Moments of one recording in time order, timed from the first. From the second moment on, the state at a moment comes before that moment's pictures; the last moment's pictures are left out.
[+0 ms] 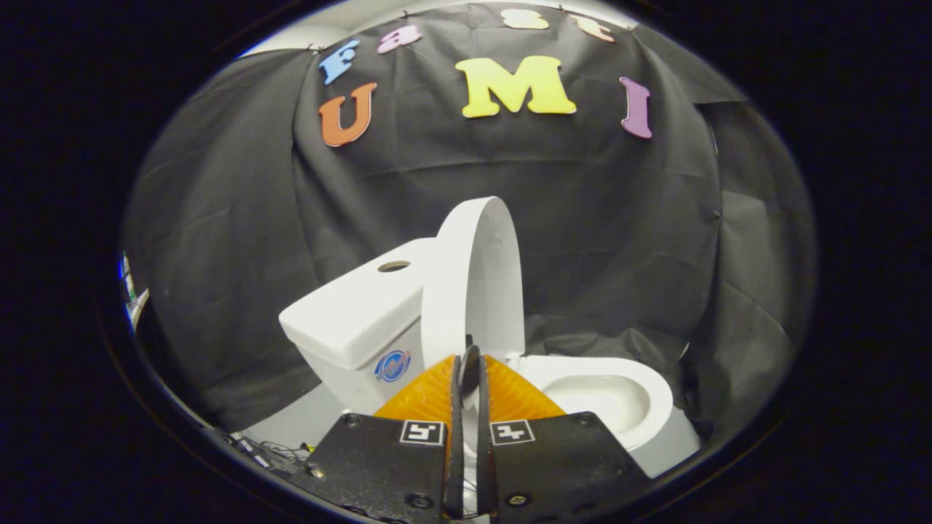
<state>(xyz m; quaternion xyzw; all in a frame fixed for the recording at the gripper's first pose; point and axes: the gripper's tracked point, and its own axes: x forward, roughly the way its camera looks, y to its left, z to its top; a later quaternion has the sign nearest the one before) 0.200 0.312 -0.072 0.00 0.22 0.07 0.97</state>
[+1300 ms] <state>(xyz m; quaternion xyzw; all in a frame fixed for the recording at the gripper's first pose) 0.201 0.357 -0.078 -0.05 0.23 0.11 0.97</state>
